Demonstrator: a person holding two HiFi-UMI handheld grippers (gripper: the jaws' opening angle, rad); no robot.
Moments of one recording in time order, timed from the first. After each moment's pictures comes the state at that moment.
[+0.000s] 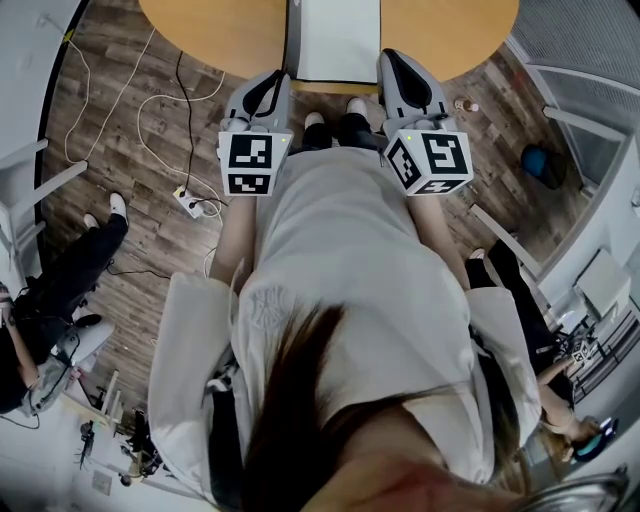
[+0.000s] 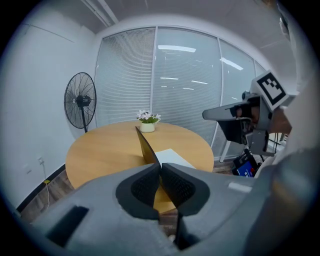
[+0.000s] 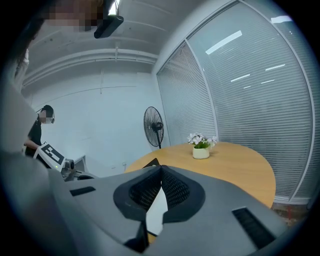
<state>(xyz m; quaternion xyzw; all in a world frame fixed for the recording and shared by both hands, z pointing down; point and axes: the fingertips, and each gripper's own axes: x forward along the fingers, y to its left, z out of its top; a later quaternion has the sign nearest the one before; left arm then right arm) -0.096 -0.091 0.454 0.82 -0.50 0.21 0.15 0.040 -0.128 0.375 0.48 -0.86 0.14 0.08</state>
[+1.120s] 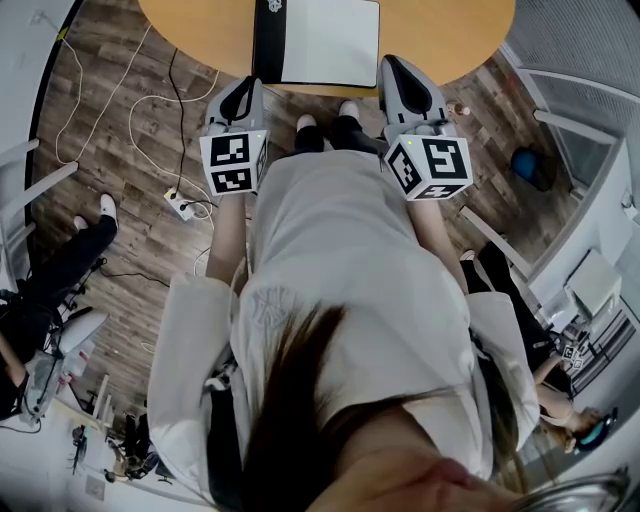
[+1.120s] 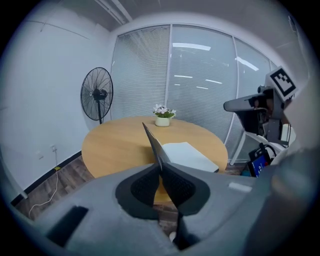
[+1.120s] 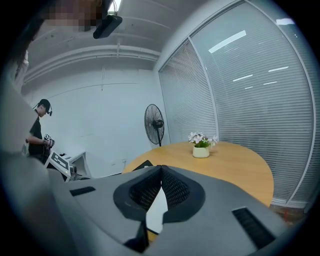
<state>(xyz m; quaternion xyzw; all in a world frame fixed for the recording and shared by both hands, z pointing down) -0.152 -0.089 0.483 0.78 -0.56 0.19 0.19 0.033 -0.127 0.372 0.48 -0.86 0.14 0.10</state>
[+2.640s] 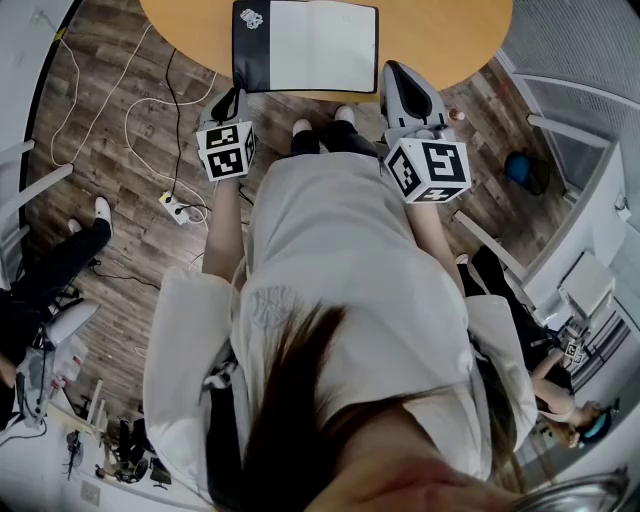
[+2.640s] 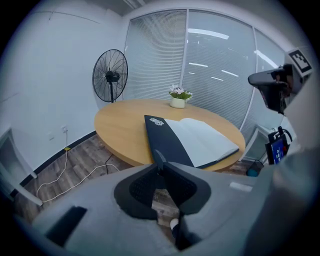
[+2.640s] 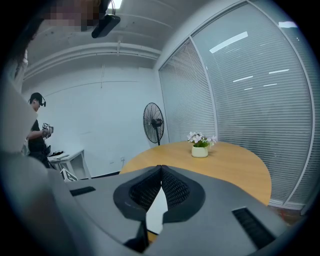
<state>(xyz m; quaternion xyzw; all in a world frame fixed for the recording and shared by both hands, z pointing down) -0.194 -0.078 0.574 0.72 -0.59 0.23 0.27 0.036 -0.128 0.376 0.49 -0.86 0.13 0.11</state>
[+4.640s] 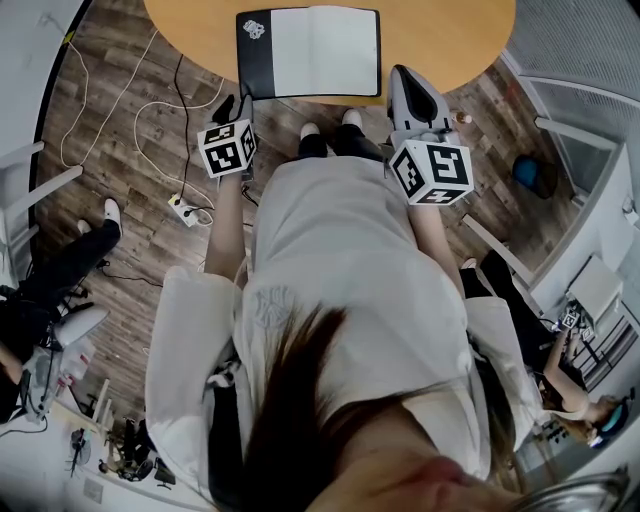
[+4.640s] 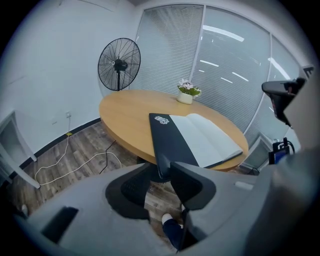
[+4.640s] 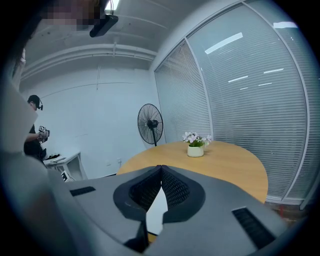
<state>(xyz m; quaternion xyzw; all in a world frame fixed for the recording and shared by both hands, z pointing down) -0.205 -0.073 0.595 0.69 -0.60 0.23 0.33 0.049 -0.130 0.379 0.50 -0.85 0.14 0.10</state>
